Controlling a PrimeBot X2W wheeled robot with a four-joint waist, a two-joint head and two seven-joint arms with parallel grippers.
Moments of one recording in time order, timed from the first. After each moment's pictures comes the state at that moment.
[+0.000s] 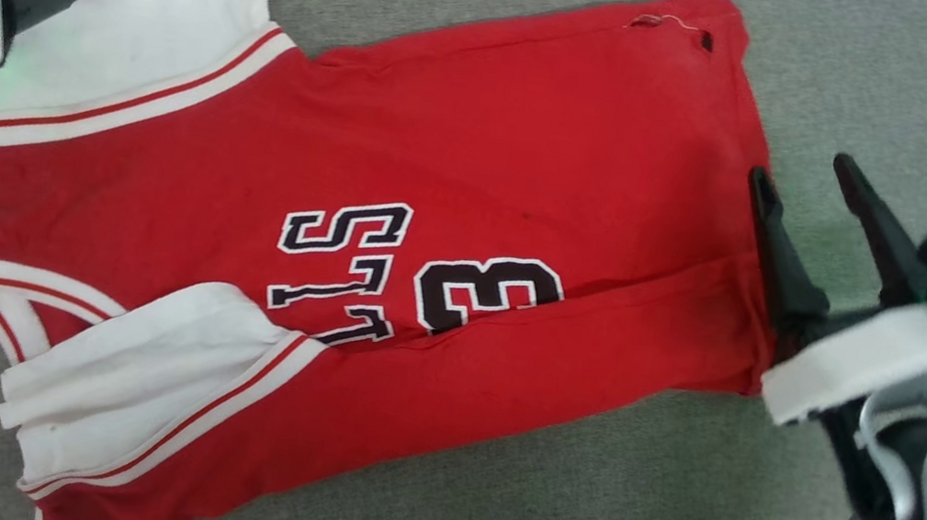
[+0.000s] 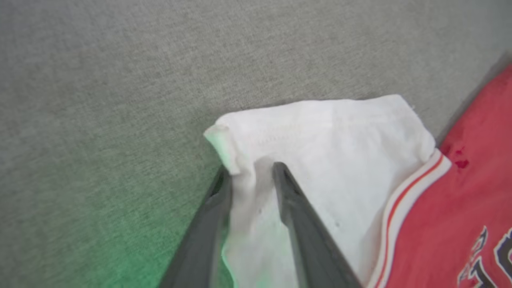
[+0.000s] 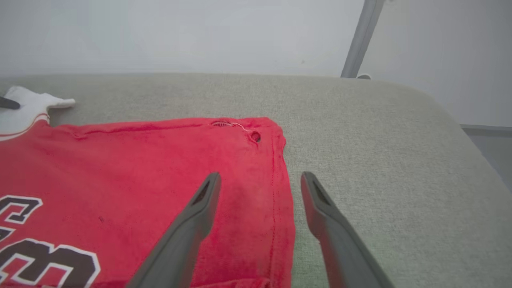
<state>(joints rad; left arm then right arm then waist) -1.29 0.88 -1.13 0.60 -1.44 -0.13 0.53 -0.35 -0.17 0.10 -0.06 0.31 0.13 0.16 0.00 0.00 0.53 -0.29</state>
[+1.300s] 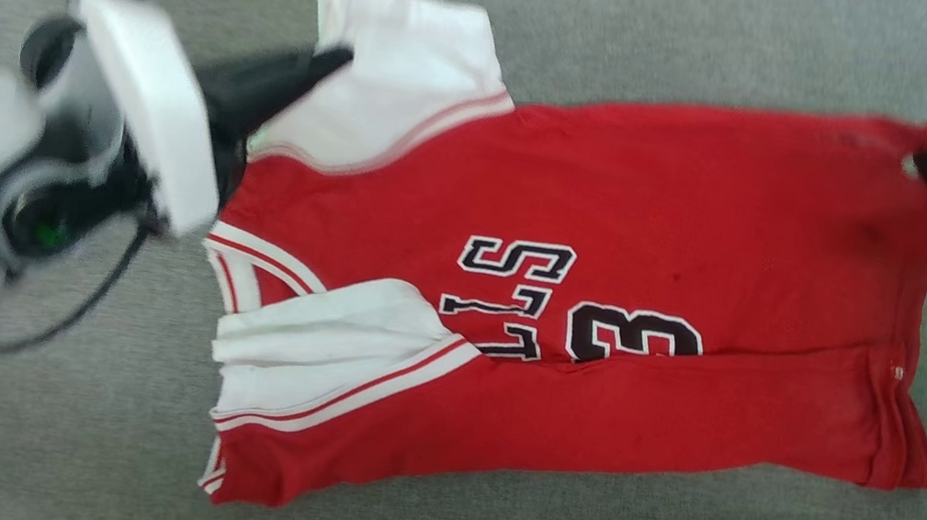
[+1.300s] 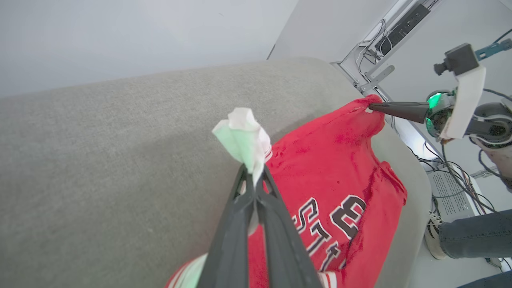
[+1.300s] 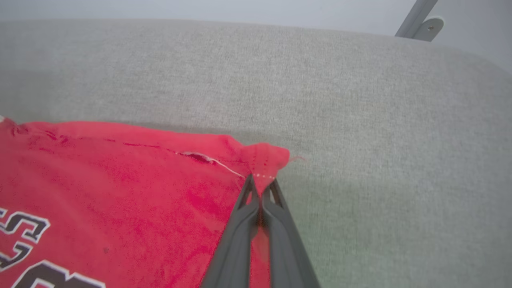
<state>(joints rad) -1.16 0.81 -1.18 0.20 -1.50 -0.13 0.11 -0.70 -0.43 0.10 0.28 0.55 0.13 0.68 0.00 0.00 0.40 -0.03</state>
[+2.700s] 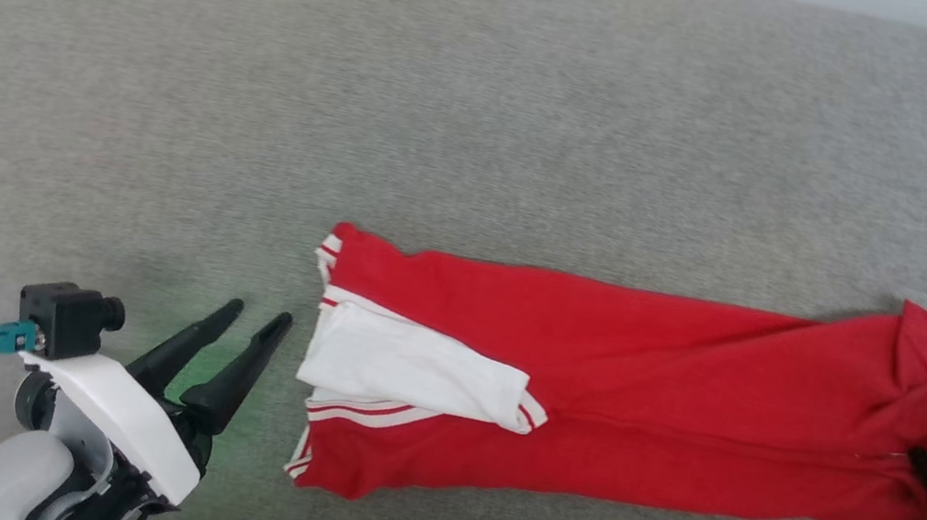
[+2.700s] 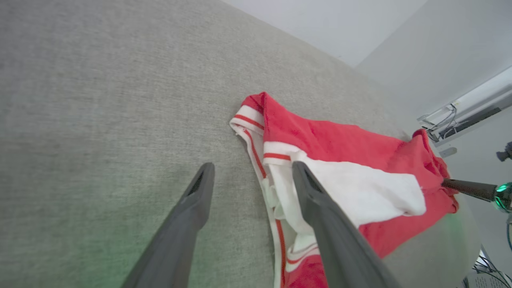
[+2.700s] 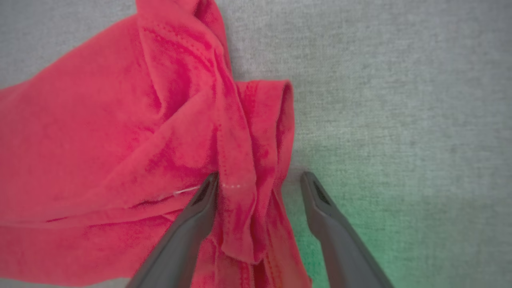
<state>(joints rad) -0.44 0.72 -0.92 0.23 -1.31 -0.13 -0.26 -0.13 -0.34 -0.24 0.08 0.55 0.13 0.77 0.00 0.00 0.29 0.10</state>
